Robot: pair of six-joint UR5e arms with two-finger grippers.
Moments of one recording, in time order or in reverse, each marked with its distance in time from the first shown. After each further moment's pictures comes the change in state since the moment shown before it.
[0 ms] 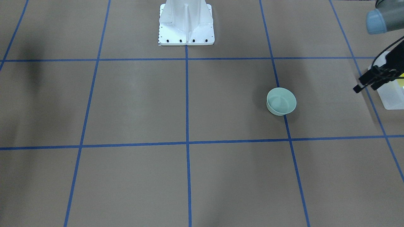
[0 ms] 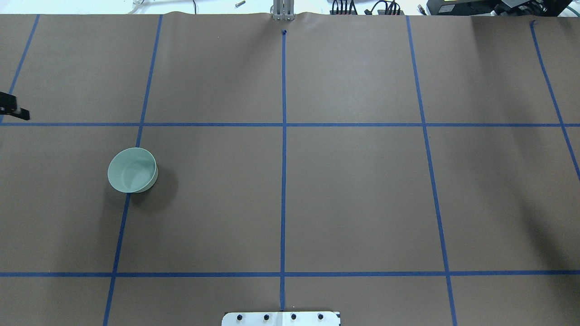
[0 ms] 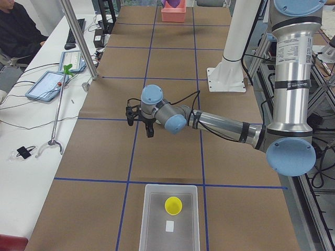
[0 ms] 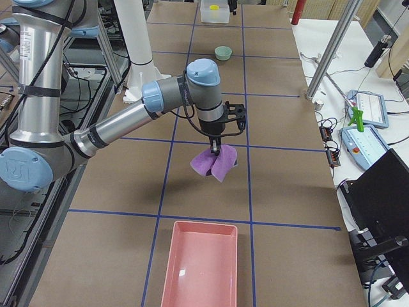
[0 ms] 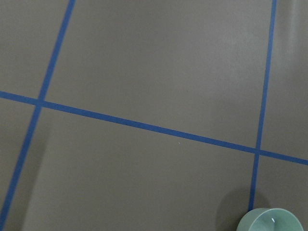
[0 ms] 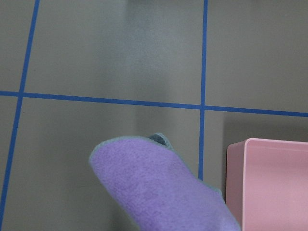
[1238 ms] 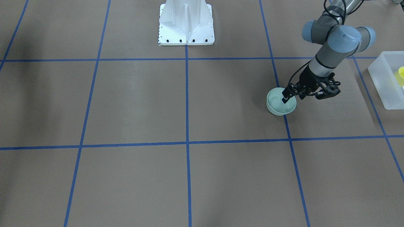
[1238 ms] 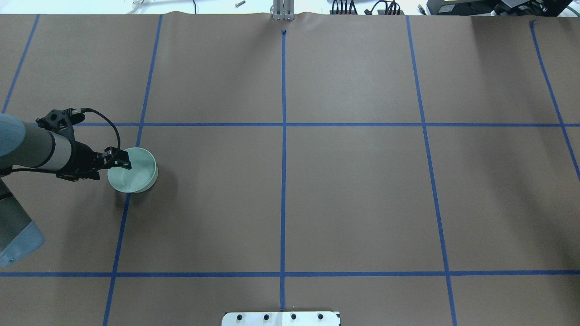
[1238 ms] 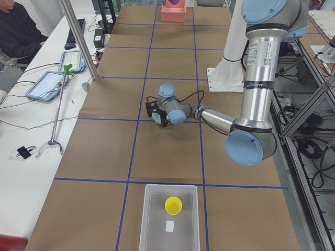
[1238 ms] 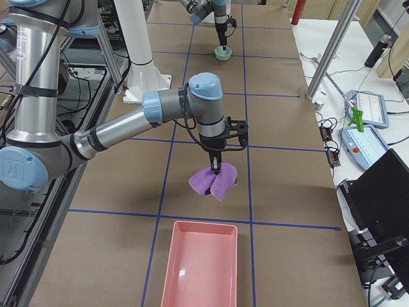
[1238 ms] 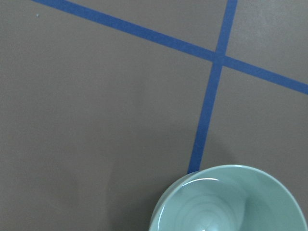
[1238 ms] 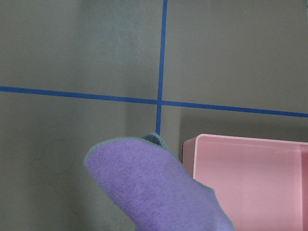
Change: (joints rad) left arm 0.421 -0.091 0.088 -0.120 0.304 -0.313; right arm 0.051 -0.007 -0.067 -0.001 -0.078 -0.091
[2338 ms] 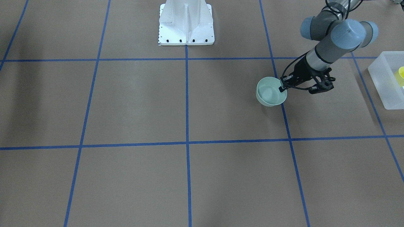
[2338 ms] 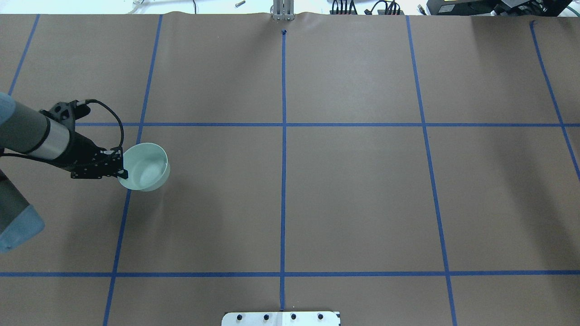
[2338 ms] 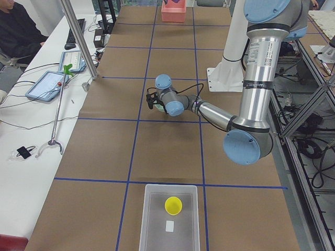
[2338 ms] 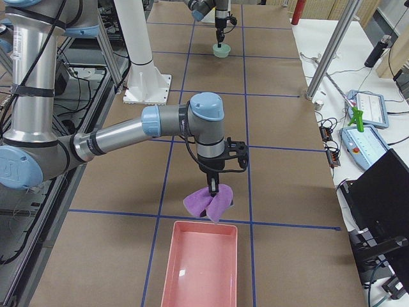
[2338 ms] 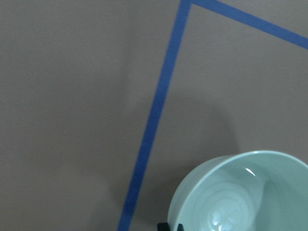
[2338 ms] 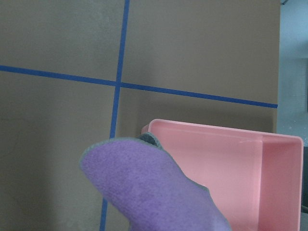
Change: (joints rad) left arm -0.091 -0.037 -0.095 0.114 -0.249 -0.004; right arm 0.072 -0.003 -0.125 0.012 -0.072 -0.165
